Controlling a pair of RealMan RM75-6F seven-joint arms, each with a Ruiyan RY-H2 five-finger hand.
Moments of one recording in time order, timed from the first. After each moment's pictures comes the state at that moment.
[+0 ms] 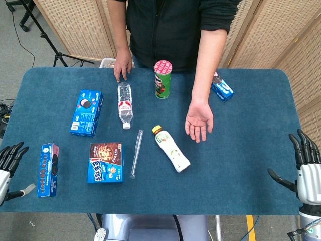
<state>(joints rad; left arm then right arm) -0.05 -1.07 0.04 -1.52 1.69 1.62 -0.23 0.05 -1.16 0.15 -1.67 -1.60 1.73 0.06</state>
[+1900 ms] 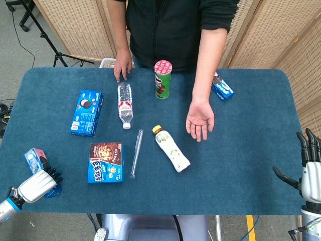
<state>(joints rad) -0.28 -1.45 0.26 -0.63 2.00 1.51 -0.09 0.03 -1.17 0.18 -1.72 -1.51 1.69 0.01</state>
